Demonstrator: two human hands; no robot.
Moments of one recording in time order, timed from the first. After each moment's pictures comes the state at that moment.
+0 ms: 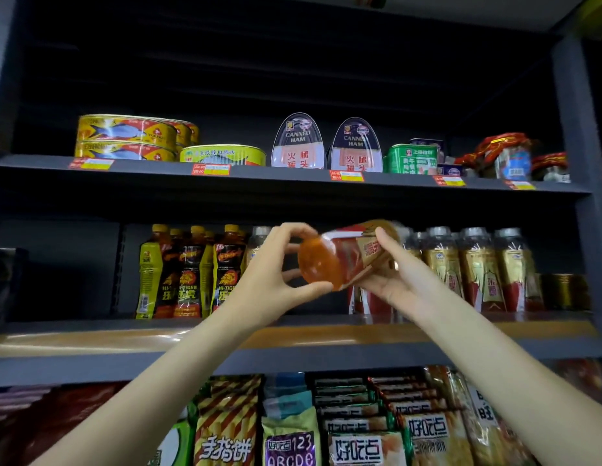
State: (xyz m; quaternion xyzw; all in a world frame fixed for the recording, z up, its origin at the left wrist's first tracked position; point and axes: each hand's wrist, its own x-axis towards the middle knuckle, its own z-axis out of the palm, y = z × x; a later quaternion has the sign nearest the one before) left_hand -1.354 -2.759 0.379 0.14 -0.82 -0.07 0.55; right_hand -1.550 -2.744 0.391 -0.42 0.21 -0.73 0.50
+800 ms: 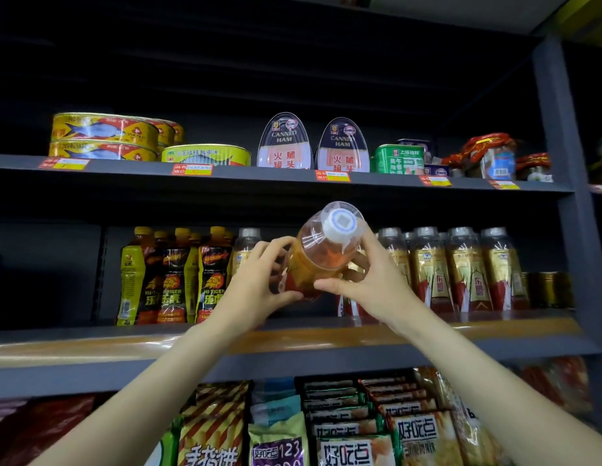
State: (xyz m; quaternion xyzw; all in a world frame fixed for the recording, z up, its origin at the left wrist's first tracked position) left_hand -1.360 -2.804 0.374 0.24 -0.81 0.08 0.53; right_hand -1.539 -2.743 0.377 -0.75 0.28 -0.60 0.05
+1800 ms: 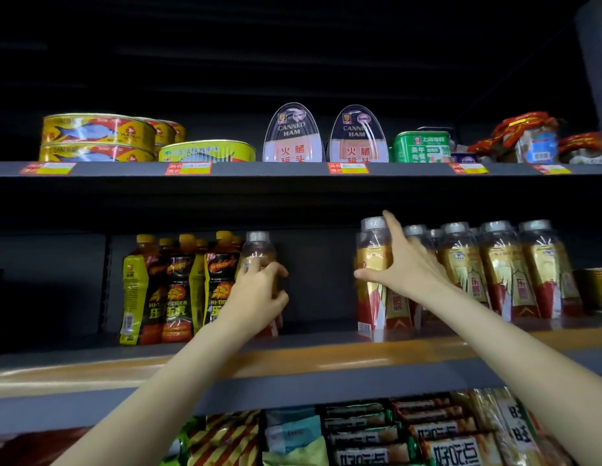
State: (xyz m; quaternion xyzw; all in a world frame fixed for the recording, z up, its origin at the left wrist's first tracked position) left_hand -1.358 -2.859 0.381 0.46 -0.77 0.14 0.42; right_hand -1.580 -2.808 0.409 -0.62 0.64 -0.42 -0.17
